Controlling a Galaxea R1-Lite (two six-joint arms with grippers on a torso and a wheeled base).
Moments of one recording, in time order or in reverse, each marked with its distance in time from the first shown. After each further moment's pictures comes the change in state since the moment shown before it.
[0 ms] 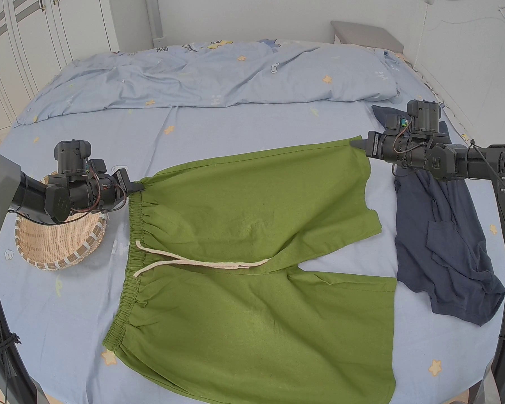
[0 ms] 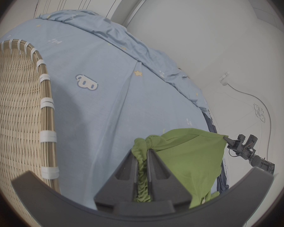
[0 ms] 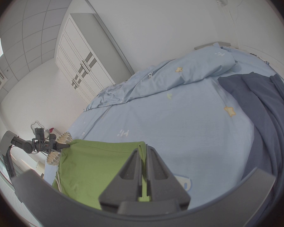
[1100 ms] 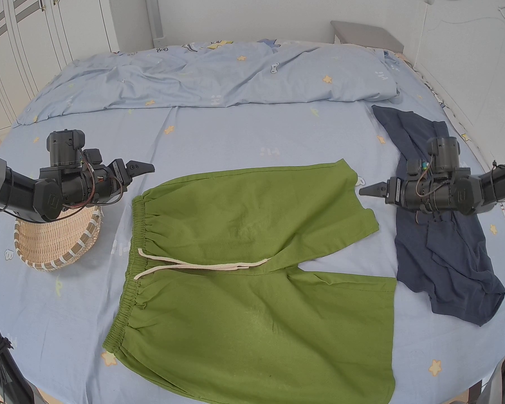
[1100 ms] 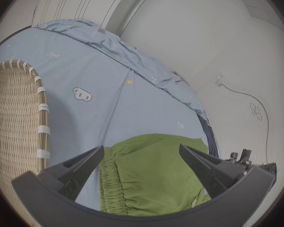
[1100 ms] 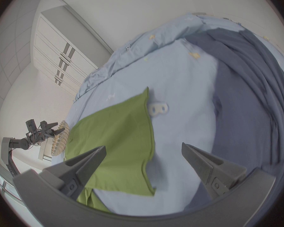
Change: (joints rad) left arm -0.035 -0.105 0.066 -0.020 0.021 0.000; right arm -0.023 -0.220 0.547 -0.037 -0.014 0.054
